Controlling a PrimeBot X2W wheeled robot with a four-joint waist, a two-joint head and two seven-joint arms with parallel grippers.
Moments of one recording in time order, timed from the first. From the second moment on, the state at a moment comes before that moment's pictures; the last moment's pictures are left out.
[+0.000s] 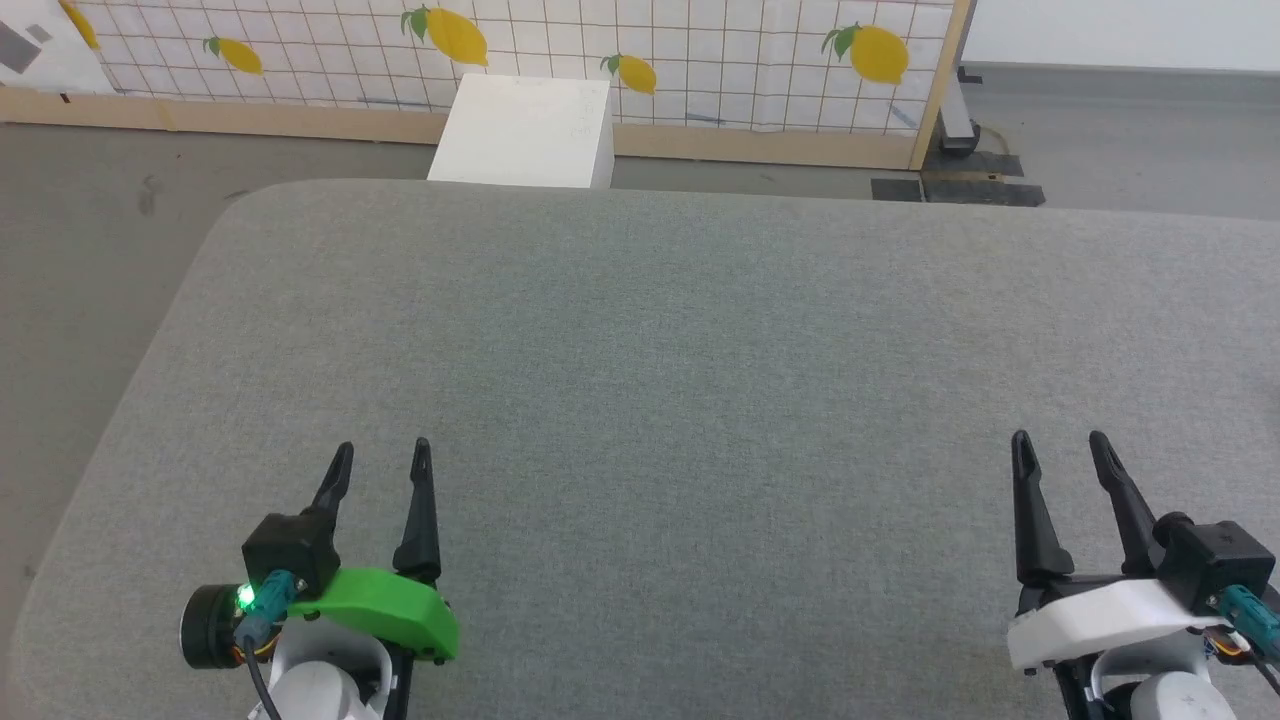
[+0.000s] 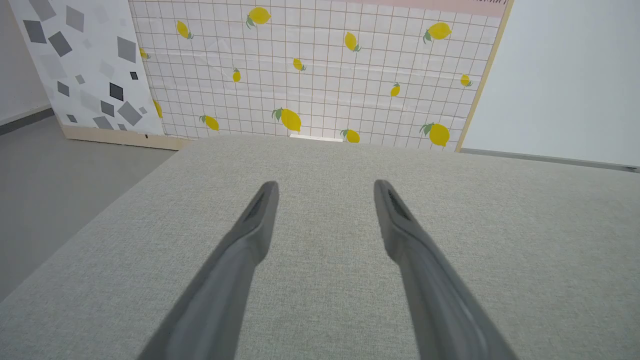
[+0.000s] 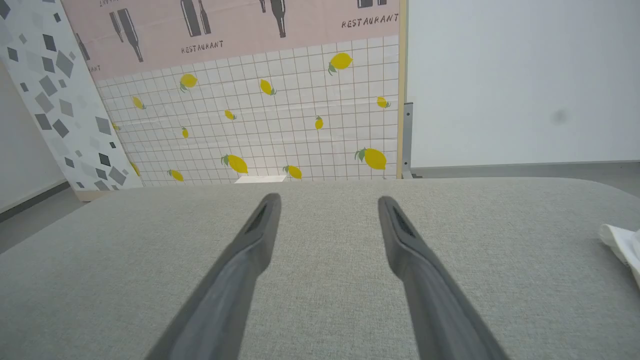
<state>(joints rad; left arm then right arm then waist) -0.12 0.11 -0.08 0.27 -0.20 -0.02 -0.26 -0.04 -0.05 -0.09 0.19 0.15 0.13 -0.26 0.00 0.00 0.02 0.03</state>
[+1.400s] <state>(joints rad) -0.10 0.09 -0.05 0.21 -0.16 -0.03 -0.20 -0.04 -0.05 -0.07 0.15 0.13 0.13 -0.20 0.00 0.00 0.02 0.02</state>
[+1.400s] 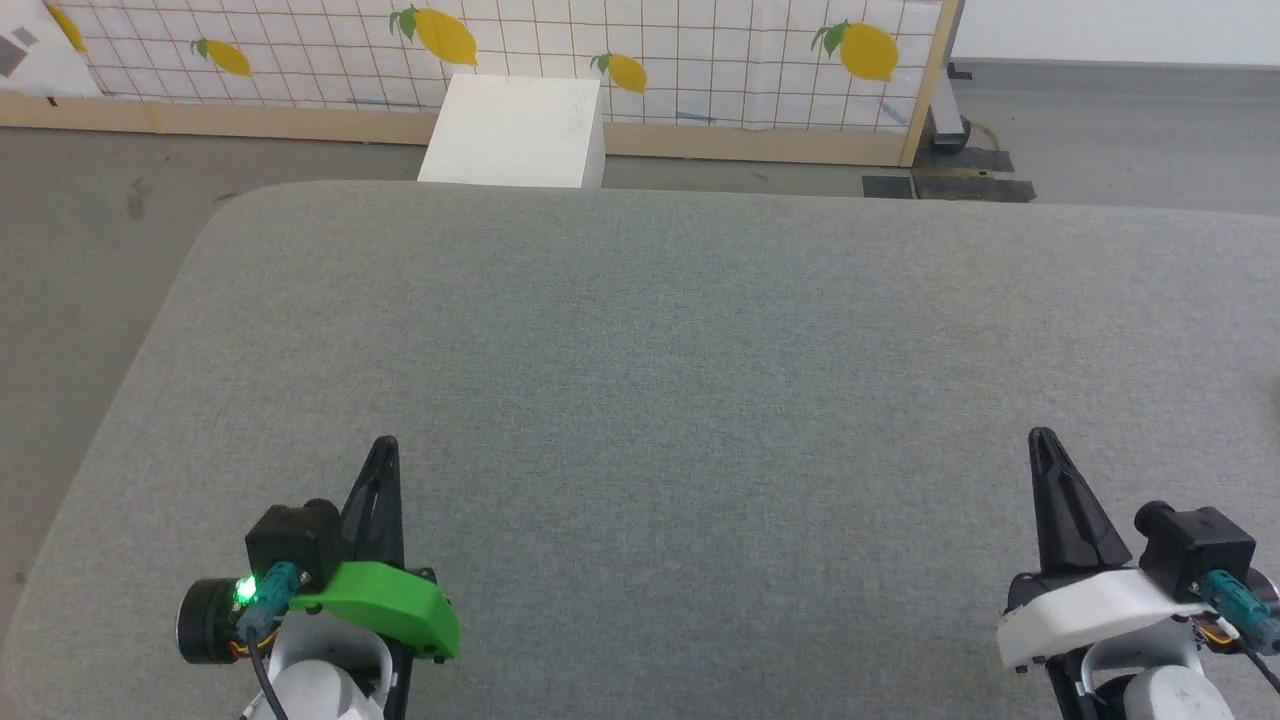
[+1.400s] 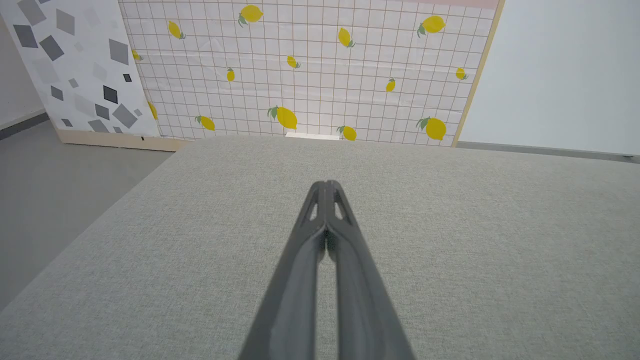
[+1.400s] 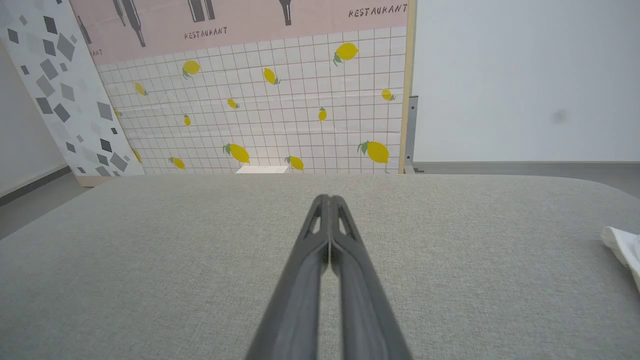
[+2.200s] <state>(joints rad) -0.08 0.09 -0.04 0.16 -0.13 -0.02 -0.15 -0.04 -0.05 -0.05 0.12 0.10 0.13 -0.15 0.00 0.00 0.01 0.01</state>
